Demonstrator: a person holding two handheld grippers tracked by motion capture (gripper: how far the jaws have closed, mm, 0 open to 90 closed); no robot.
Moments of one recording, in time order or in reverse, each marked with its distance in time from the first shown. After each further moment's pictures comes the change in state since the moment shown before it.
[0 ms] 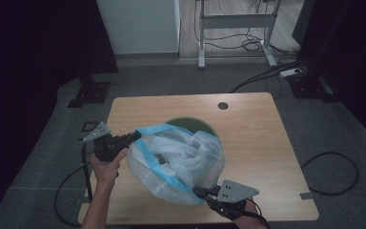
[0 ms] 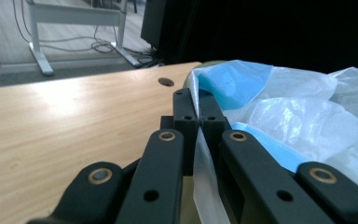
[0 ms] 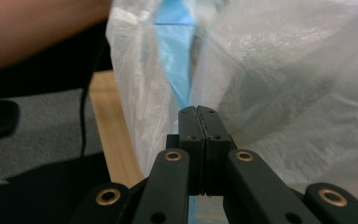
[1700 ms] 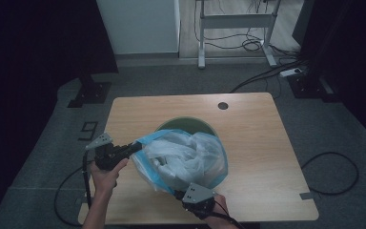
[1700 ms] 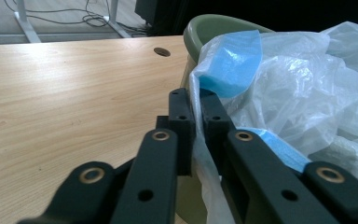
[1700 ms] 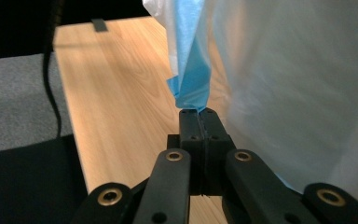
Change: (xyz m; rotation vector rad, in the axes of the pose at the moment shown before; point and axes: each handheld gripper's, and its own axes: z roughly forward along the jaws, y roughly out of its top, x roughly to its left) left arm 0.004 -0.027 -0.003 0.078 -0.024 -0.023; right arm 0.021 -0.024 0.085 0.160 -0.059 -0.030
